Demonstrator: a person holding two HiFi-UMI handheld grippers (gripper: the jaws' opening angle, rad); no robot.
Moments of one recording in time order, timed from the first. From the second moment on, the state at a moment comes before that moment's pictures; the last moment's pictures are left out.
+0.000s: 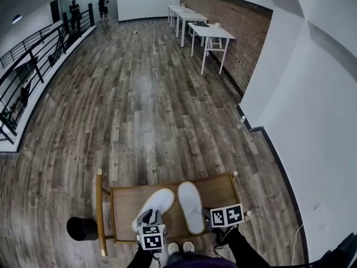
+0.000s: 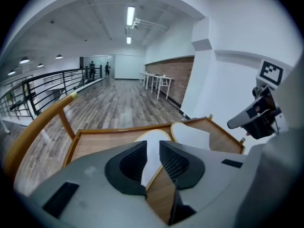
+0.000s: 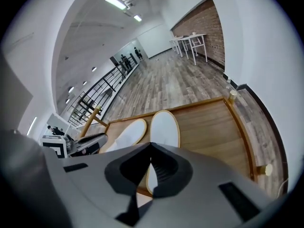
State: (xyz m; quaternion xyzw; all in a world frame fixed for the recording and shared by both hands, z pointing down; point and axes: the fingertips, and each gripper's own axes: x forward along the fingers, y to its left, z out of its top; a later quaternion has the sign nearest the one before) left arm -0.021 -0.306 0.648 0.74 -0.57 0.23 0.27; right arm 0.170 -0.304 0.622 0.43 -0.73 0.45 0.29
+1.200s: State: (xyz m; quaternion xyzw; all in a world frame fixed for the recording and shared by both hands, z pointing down) left arm -0.019 -0.317 0.733 0.67 -0.42 0.39 0.47; right arm 0.169 -0.297 0.620 0.41 -0.73 0.46 0.29
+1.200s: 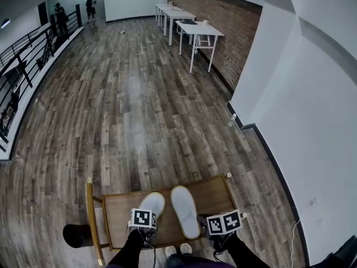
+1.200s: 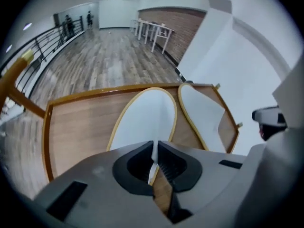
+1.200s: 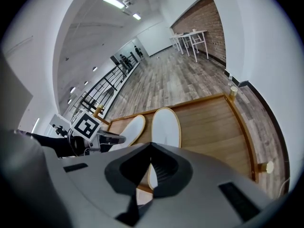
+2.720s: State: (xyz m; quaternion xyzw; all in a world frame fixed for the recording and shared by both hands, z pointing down) left arm 0.026 -0.324 0.731 0.60 -0.47 0.18 0.62; right arm 0.161 -0.290 0.623 0.39 -0.73 0.45 0.32
